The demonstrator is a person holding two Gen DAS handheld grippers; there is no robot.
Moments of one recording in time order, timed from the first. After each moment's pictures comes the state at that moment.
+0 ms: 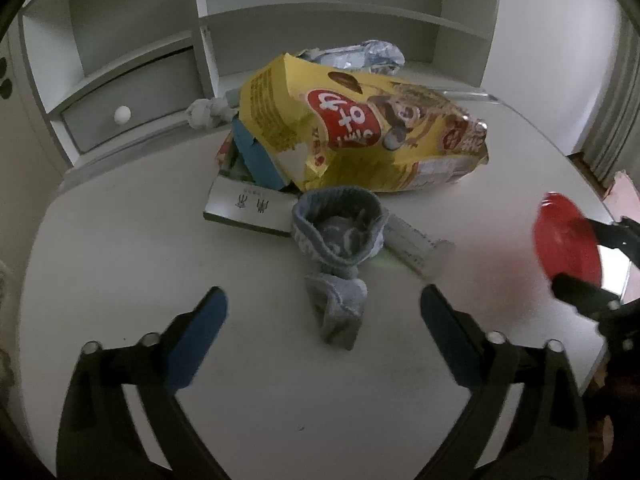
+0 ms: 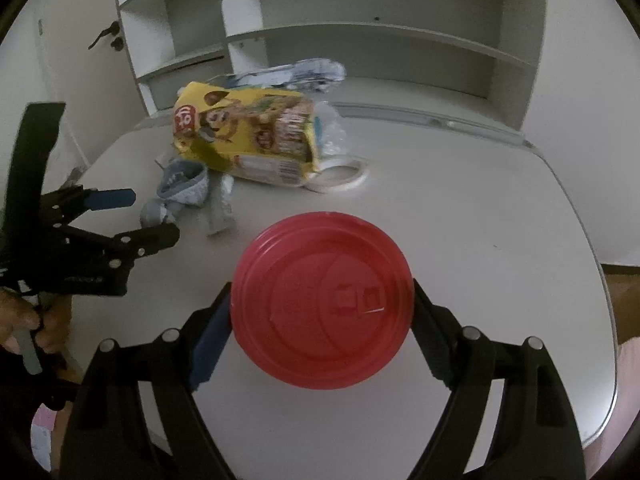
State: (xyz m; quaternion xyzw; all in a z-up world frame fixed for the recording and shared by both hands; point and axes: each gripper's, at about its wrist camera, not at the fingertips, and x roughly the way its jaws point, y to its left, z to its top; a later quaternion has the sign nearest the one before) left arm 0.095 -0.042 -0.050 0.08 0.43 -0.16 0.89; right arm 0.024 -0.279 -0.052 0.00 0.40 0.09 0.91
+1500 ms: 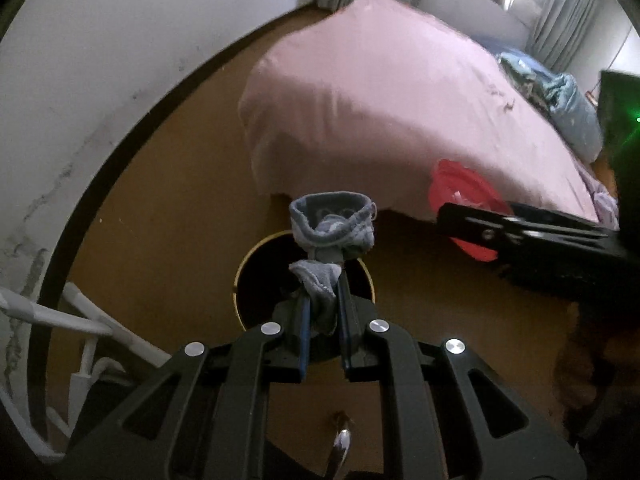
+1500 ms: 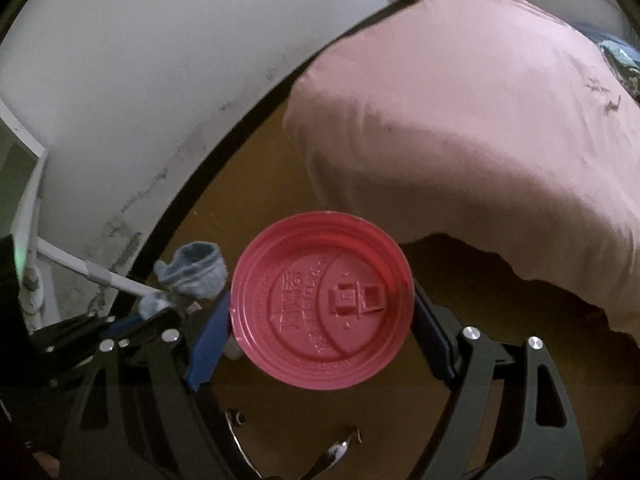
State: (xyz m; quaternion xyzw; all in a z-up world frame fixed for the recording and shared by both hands) left arm -0.117 -0.544 -0.185 0.26 0.46 -0.57 0.63; right arm -0.280 -0.690 -0.195 0.35 0.42 -0.36 0.76
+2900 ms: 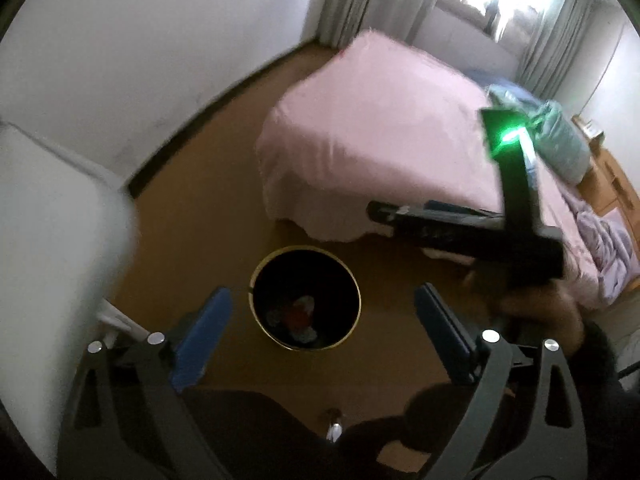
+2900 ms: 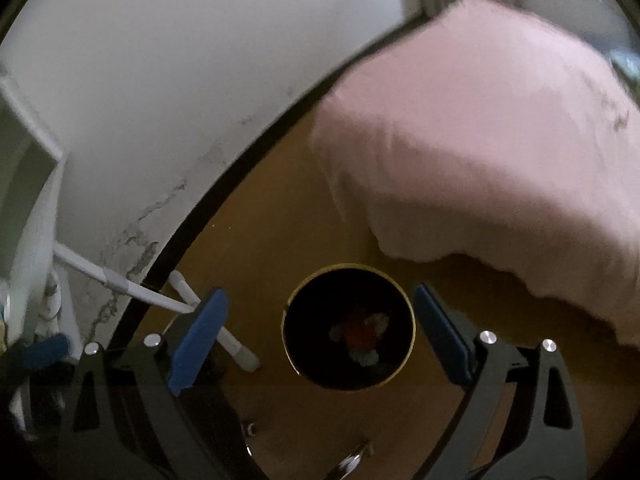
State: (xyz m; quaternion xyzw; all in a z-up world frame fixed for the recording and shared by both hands) left arm -0.115 -0.427 -0.062 0.19 0.41 -0.59 0.67; right arm -0.252 -0.645 -0.150 0.29 0.37 -0.35 0.81
